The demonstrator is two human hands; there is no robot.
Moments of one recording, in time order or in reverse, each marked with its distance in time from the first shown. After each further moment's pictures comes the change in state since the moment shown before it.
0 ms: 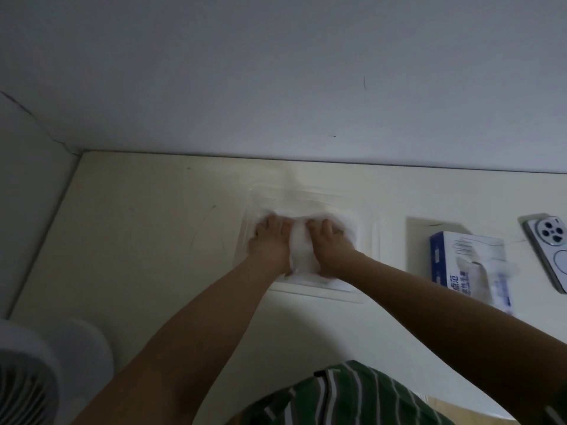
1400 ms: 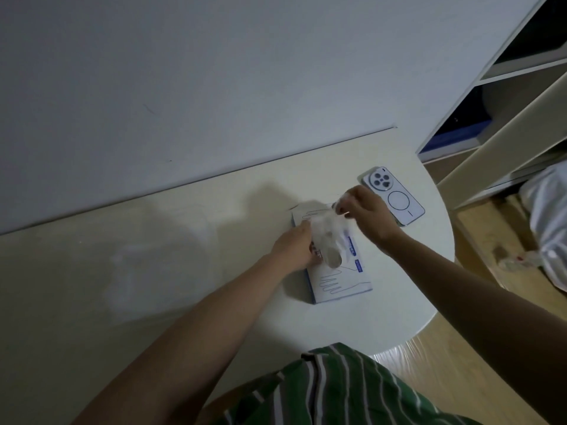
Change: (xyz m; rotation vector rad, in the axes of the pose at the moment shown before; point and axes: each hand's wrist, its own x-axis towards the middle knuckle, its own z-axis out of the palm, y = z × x) left_hand 0.001 0.278 -0.054 -0.429 0.053 0.467; right_hand -0.187 0.254 0.002 1.229 0.651 0.412
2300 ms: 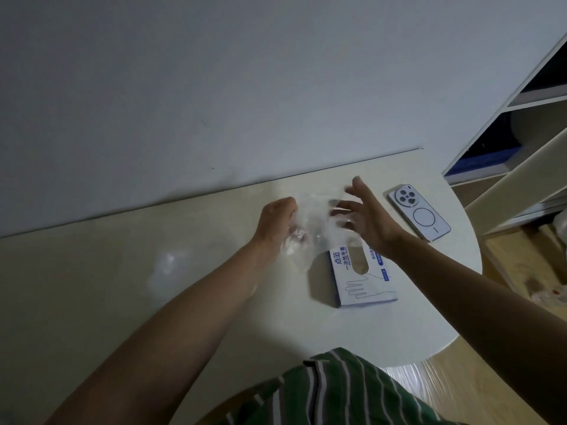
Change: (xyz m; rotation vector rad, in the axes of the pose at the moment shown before) left_hand -0.048 -0.027 -0.069 -1.228 0.449 -0.098; right_hand -0.005 -0.047 0.033 0.567 -0.274 0.191
